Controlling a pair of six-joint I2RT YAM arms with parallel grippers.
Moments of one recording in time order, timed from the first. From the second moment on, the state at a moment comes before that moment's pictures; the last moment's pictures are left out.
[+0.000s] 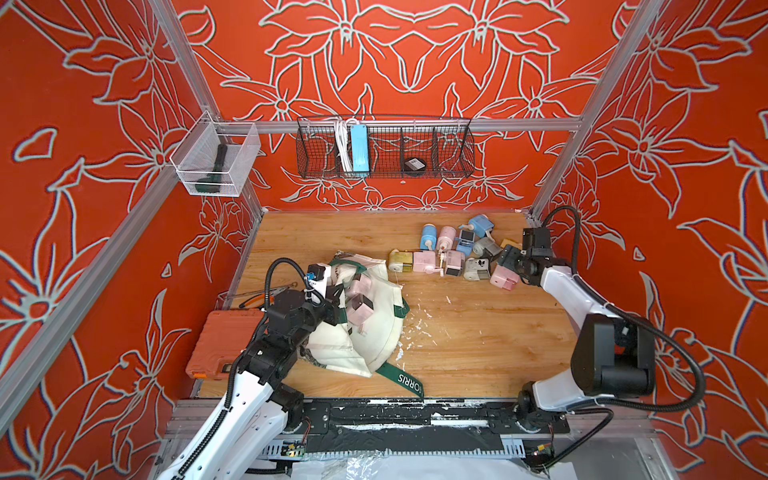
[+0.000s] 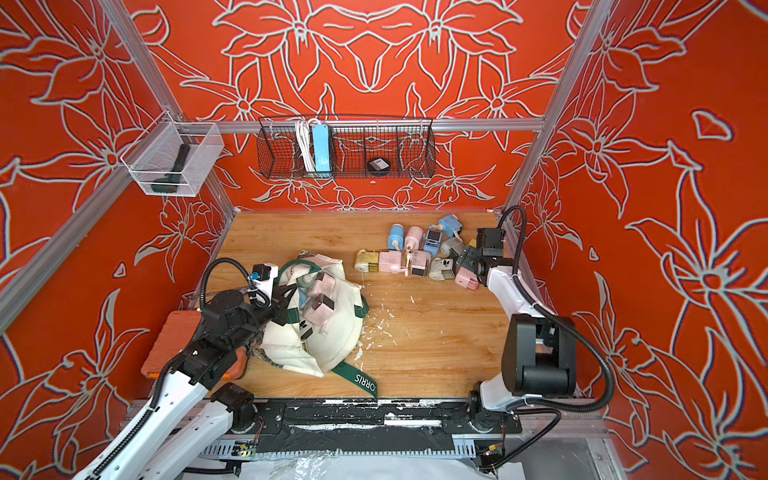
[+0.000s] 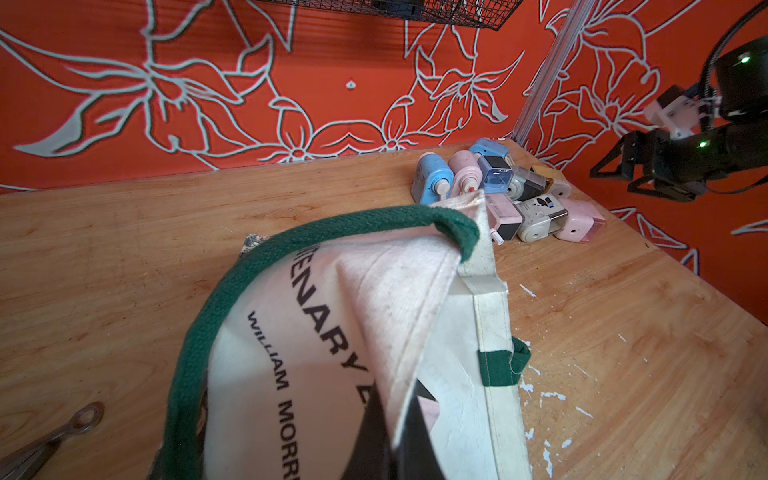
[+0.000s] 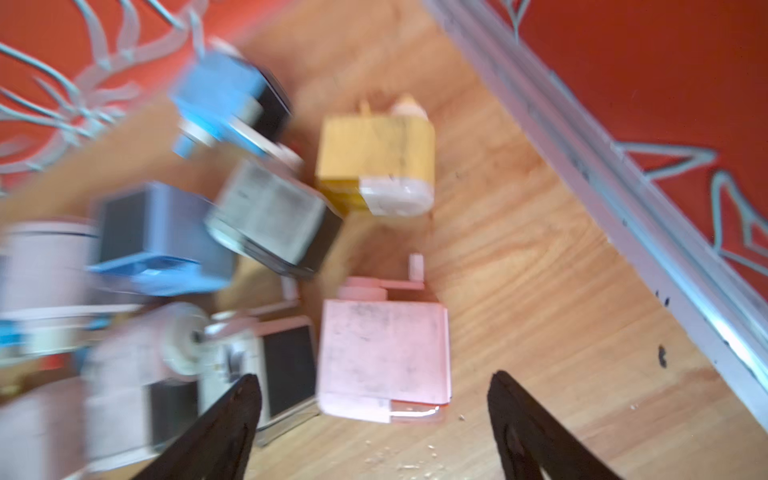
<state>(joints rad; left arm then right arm) -0.33 0.61 0.54 -0.21 0.12 -0.12 -0.04 1.42 1.01 -0.34 0.16 0.48</state>
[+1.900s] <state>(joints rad) -0.33 0.61 0.54 -0.22 0.11 -0.12 0.96 1.91 1.24 -0.06 -0.08 1.24</state>
